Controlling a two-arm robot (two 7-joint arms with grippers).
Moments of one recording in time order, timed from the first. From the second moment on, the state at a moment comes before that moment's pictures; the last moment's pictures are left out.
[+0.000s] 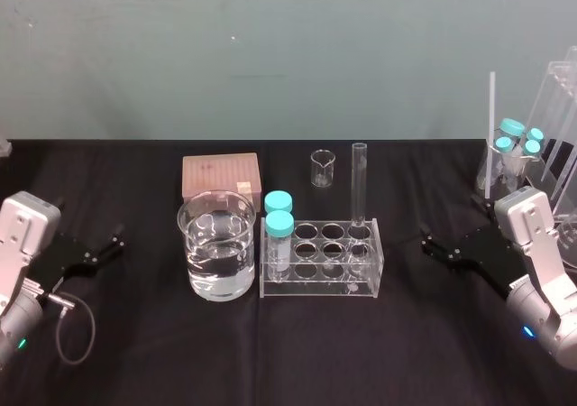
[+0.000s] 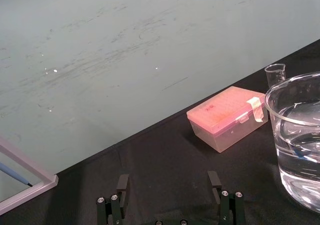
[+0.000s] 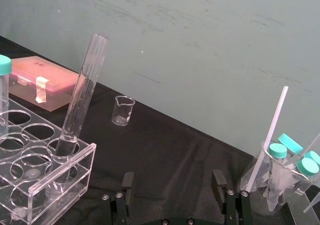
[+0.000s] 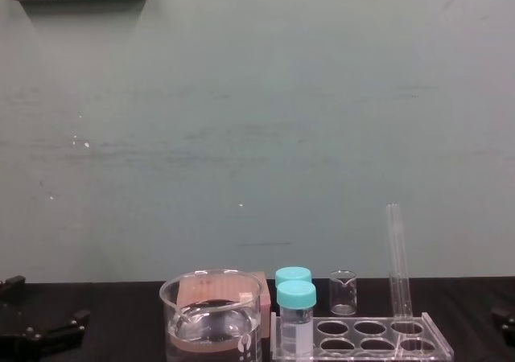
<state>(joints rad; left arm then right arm) -0.20 0.60 0.45 -1.41 -0.25 -0.12 0.03 0.20 0.60 -0.45 -1.41 0.25 -0.12 -0.03</state>
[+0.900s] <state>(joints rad) -0.20 0.60 0.45 -1.41 -0.25 -0.12 0.03 0.15 0.55 -0.31 -1.53 0.54 -0.06 0.14</state>
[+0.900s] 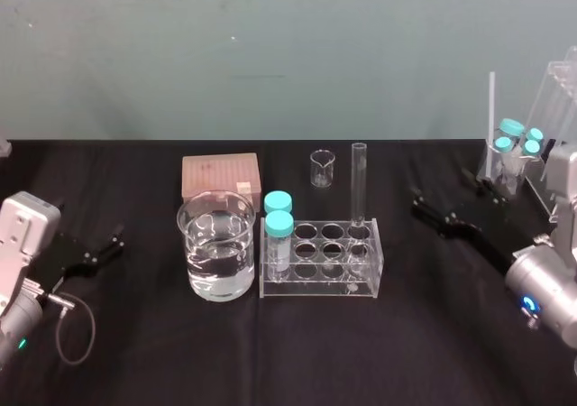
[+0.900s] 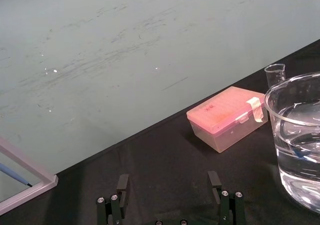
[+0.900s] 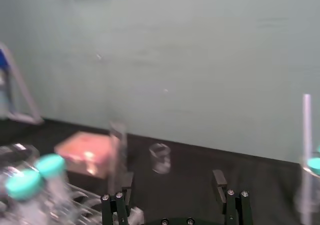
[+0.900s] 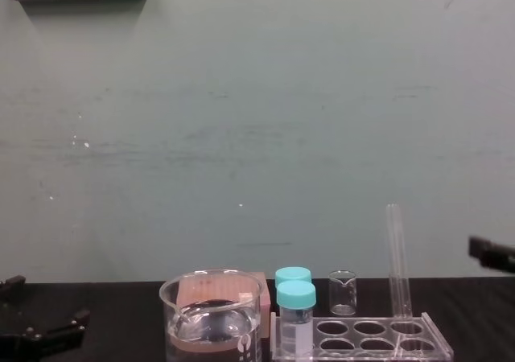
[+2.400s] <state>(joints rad) -0.20 0.60 0.45 -1.41 -0.25 -0.12 0.03 0.42 0.37 -0.39 -1.26 0.51 0.14 0.39</state>
